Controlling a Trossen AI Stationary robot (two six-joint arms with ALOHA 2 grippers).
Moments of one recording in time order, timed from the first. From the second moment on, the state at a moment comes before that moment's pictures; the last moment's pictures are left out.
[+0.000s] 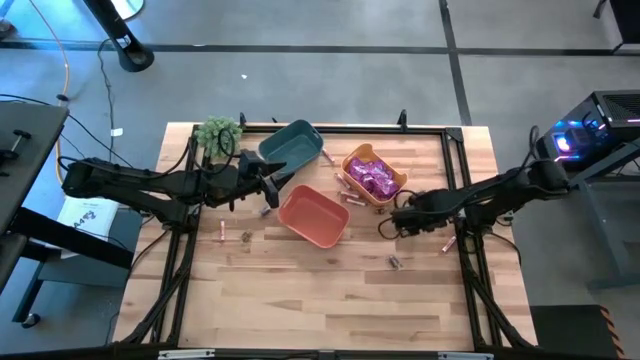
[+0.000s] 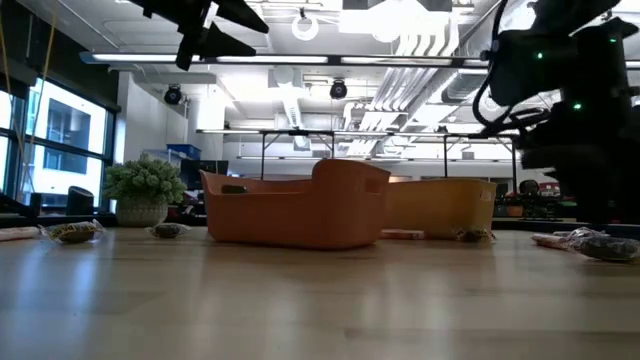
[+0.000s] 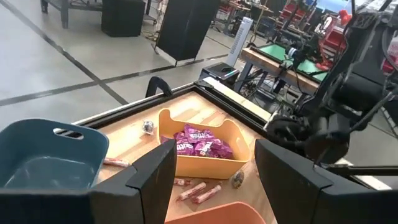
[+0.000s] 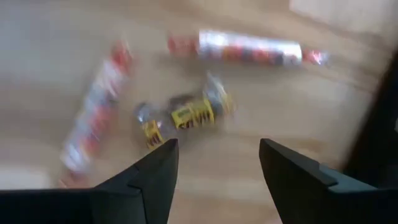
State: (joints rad) left arm -0.04 1.04 0.74 0.07 -0.56 -0.47; right arm 0.12 1.34 0.66 -1.03 0.09 1.40
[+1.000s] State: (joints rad) left arm -0.05 1.04 0.74 0.07 -0.53 -0.48; right arm 0.12 1.25 0.53 -0.72 0.26 0.75
